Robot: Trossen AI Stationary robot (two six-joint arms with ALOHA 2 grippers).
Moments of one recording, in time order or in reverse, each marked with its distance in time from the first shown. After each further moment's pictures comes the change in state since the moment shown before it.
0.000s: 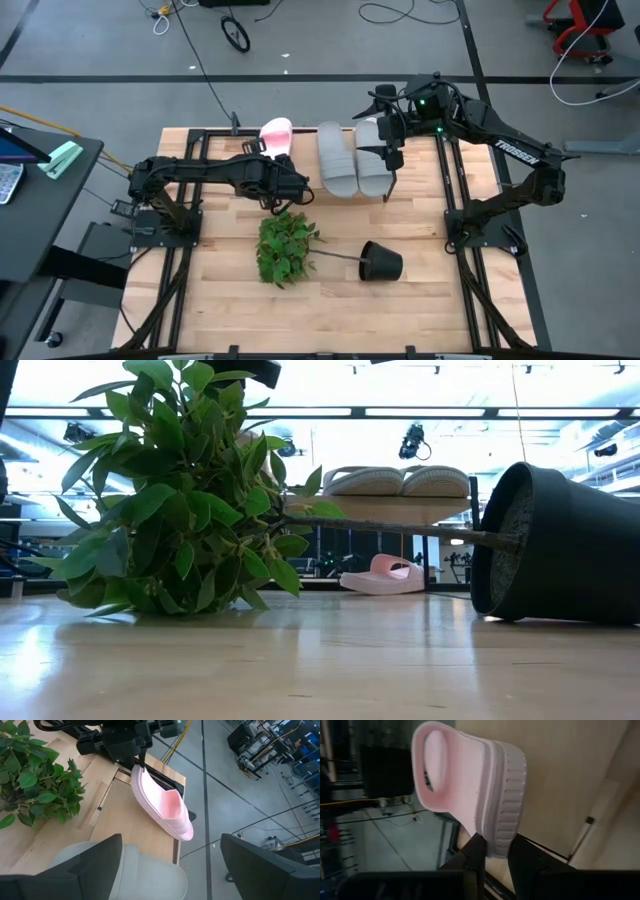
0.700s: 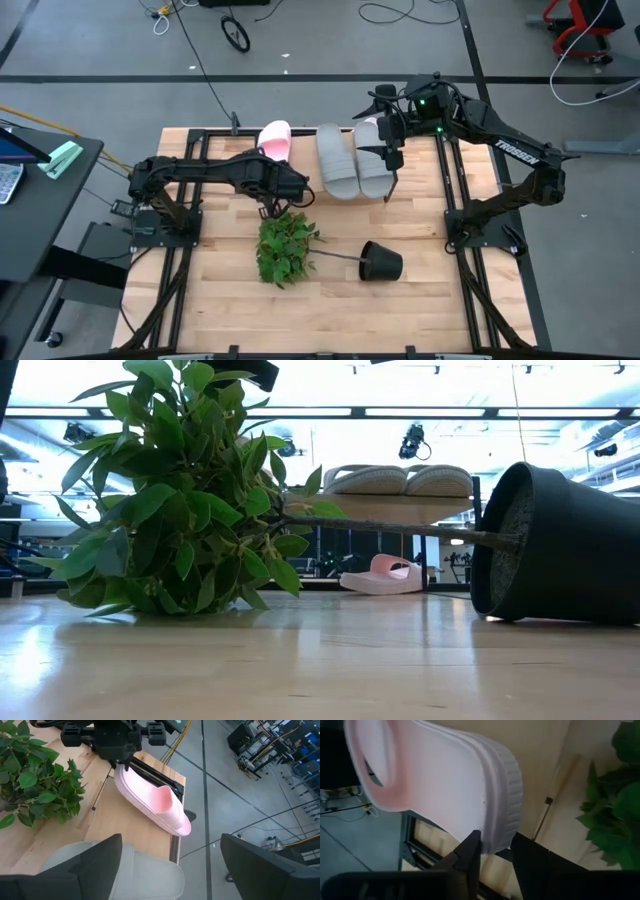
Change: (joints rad) left arm 0.001 0.000 0.000 0.000 0.232 -0.025; right arm 0.000 0.000 0.000 0.000 0.000 0.000
